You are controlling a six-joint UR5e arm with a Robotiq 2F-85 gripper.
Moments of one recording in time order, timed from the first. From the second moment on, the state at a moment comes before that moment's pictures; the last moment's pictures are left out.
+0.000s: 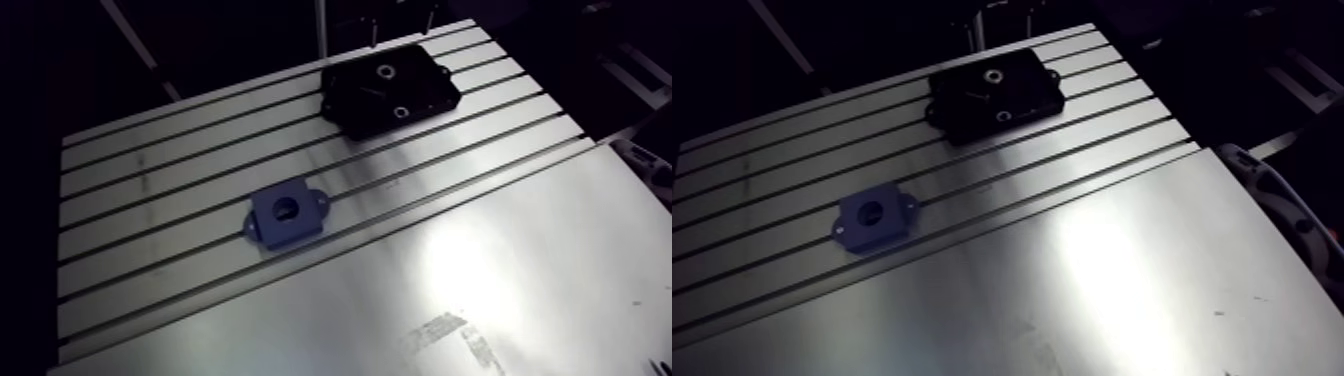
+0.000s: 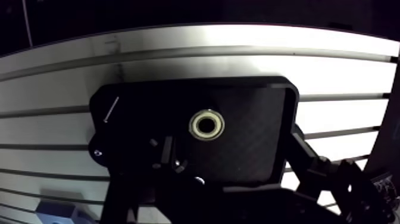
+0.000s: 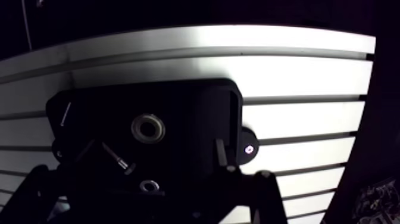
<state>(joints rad) -0.41 -0.92 1.41 -1.96 -1.62 -1.94</state>
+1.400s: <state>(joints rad) -0.40 -0.92 1.50 -2.07 -1.62 -1.94</state>
